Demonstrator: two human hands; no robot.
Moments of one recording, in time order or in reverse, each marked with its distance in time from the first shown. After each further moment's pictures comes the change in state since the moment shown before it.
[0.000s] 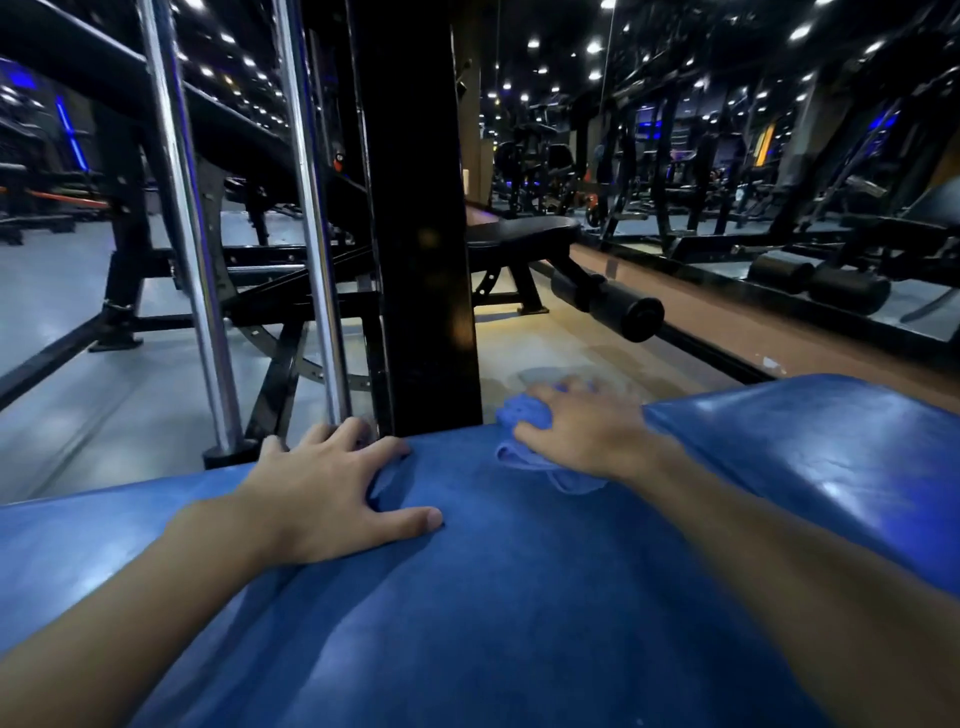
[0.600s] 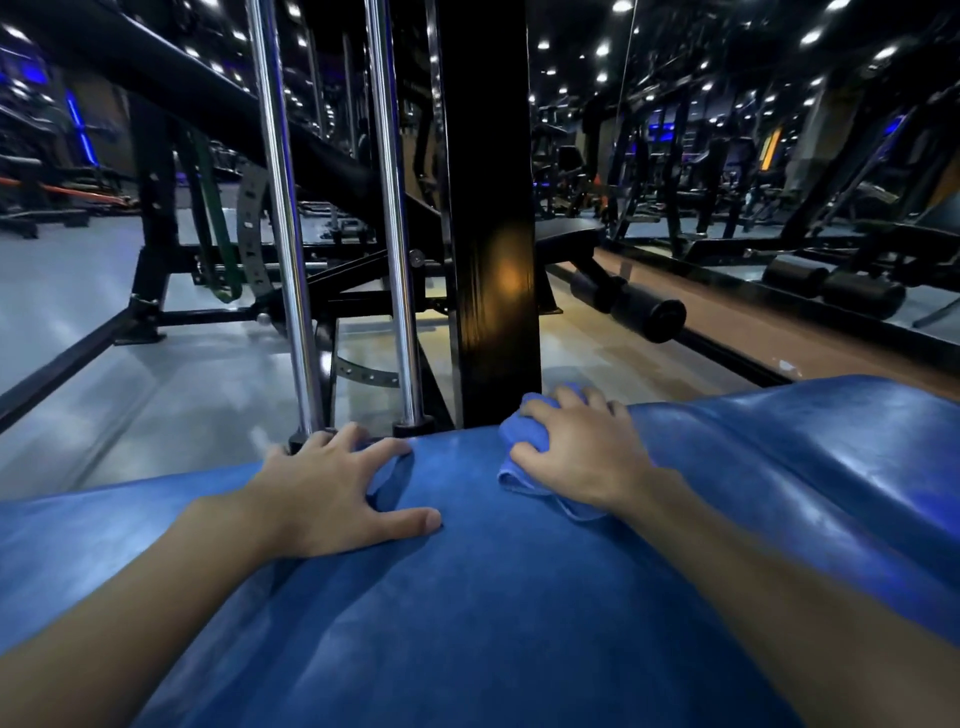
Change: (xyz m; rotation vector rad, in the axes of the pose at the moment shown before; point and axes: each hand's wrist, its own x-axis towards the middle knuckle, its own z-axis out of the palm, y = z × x) left_hand -0.035 -0.067 0.001 -0.056 -0.100 -0.028; right_hand -0.032 -0.082 0.010 0.025 0.141 -0.083
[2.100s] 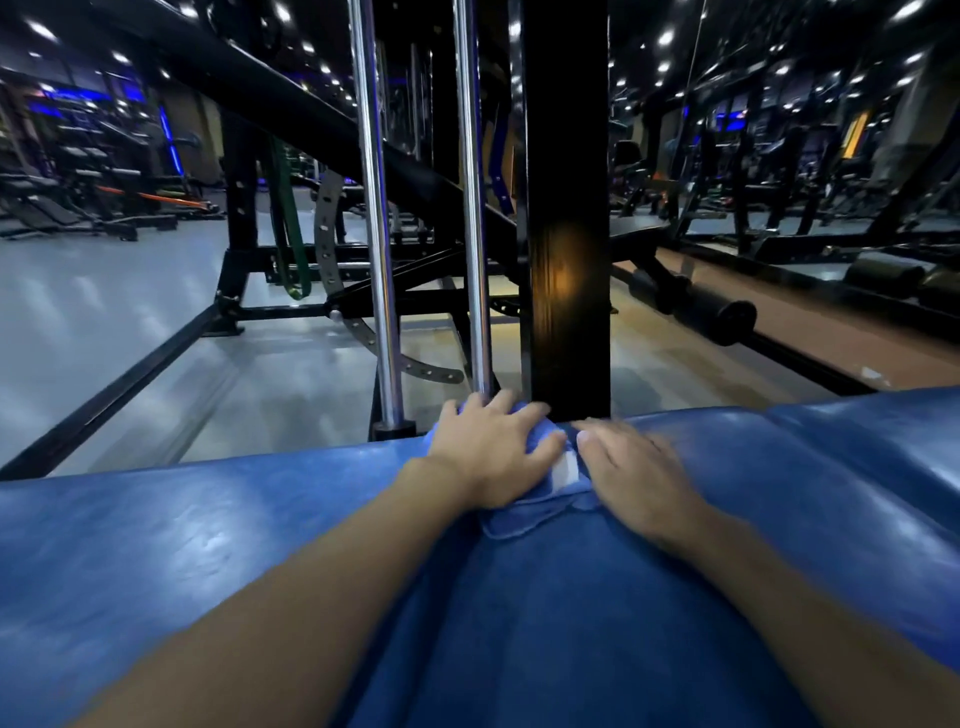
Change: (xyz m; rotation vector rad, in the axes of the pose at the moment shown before) left_hand 0.049 0.049 0.003 -0.087 0.223 0.089; right_hand -0.026 -0.033 0.007 0.119 -0.063 -0.056
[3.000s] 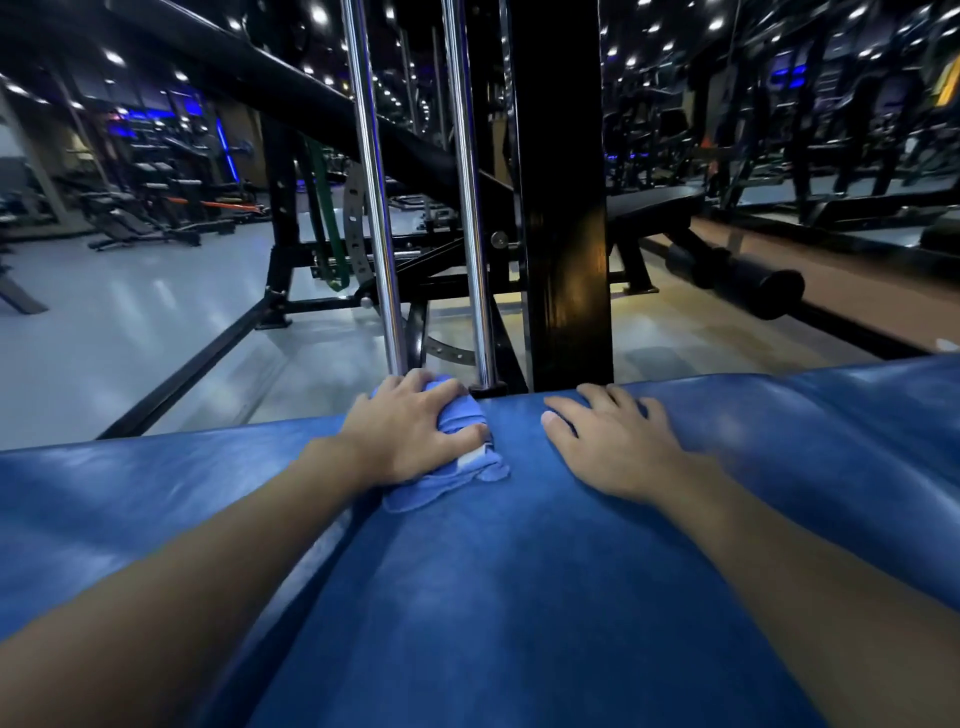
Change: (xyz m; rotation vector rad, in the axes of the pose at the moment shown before) left_hand -0.046 -0.044 -0.005 -0.003 0.056 -0.232; right_hand 0.001 0.000 -0.001 0.001 -0.107 0.010
